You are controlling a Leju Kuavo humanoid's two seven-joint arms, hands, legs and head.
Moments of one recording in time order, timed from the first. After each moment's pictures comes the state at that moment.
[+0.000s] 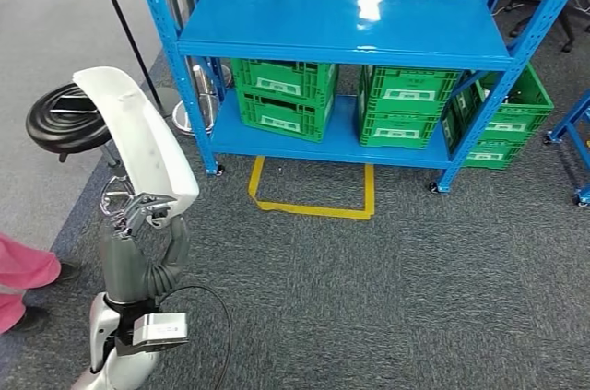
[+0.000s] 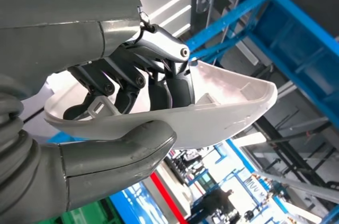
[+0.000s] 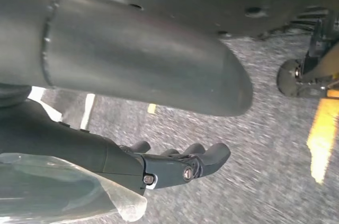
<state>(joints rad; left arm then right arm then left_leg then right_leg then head) -0.04 0.01 -0.42 -1.72 -0.73 0.68 -0.43 -0.01 0.19 -0.95 -0.22 1.04 -0.10 0.01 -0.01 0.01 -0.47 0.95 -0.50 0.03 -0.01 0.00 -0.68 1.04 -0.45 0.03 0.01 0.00</state>
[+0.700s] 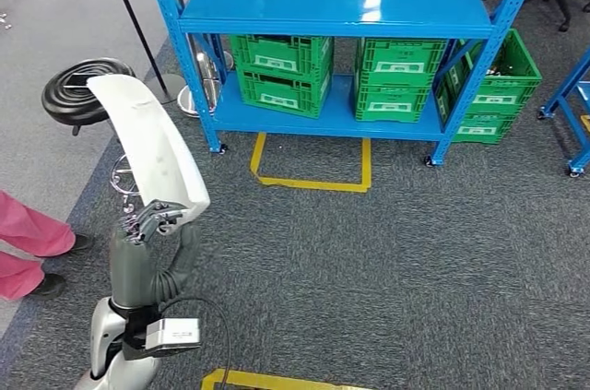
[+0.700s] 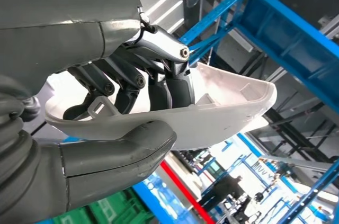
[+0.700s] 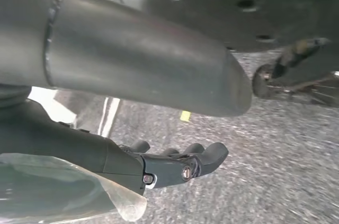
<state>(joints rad) -0.02 0.02 -0.43 -1.72 -0.81 0.66 -0.40 0.05 0.24 -0.97 -0.35 1.09 -0.02 0.00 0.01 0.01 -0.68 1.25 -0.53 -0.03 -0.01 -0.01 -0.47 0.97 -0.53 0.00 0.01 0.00</state>
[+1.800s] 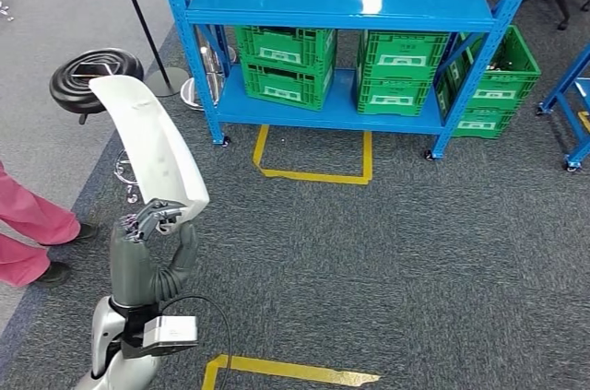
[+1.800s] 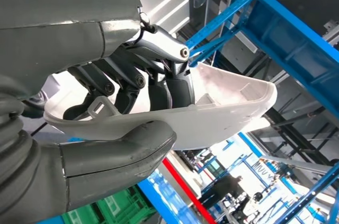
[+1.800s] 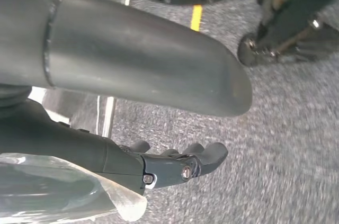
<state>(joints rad) -0.02 0.02 -0.43 -1.72 -0.78 0.65 -0.39 0.05 0.30 -1.04 -0.48 1.06 -0.09 0.00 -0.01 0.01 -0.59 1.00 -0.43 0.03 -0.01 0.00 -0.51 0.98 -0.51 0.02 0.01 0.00</state>
